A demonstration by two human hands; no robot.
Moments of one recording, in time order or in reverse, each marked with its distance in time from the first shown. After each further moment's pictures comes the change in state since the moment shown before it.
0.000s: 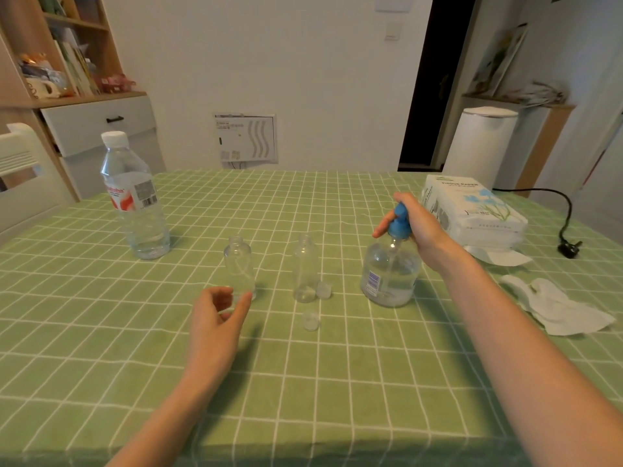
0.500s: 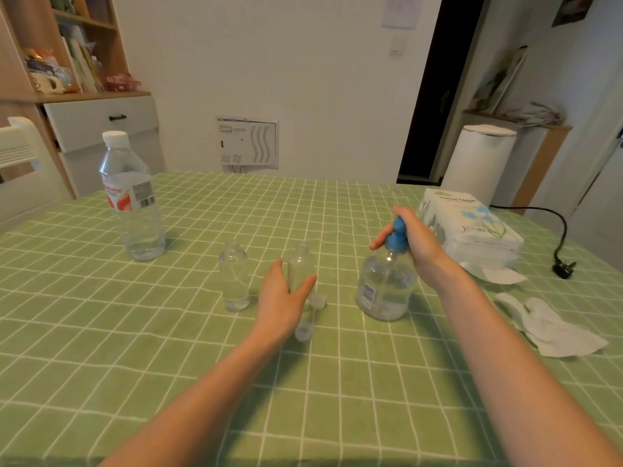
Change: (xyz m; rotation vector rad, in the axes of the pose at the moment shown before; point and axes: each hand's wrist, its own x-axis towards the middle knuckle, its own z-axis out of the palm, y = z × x) left_hand 0.027 0.038 0.080 0.057 -0.202 0.010; right_hand -0.003 0.000 0.000 0.012 -0.008 0.010
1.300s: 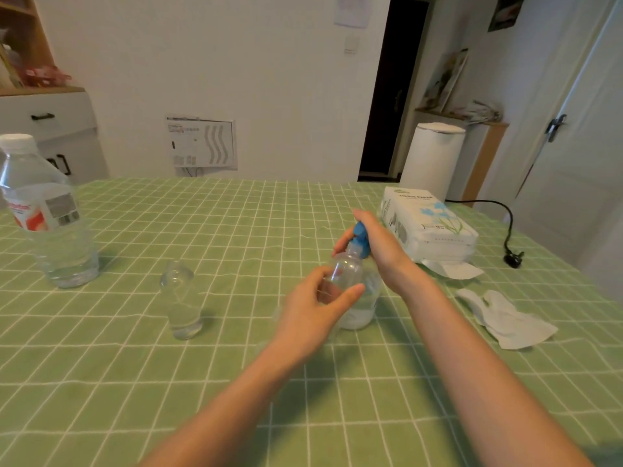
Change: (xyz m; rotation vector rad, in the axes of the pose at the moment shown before) left_hand -0.016 0.049 0.050 -0.236 -0.310 0.194; right_hand -0.006 -0.007 0.003 -0.020 0.044 0.027
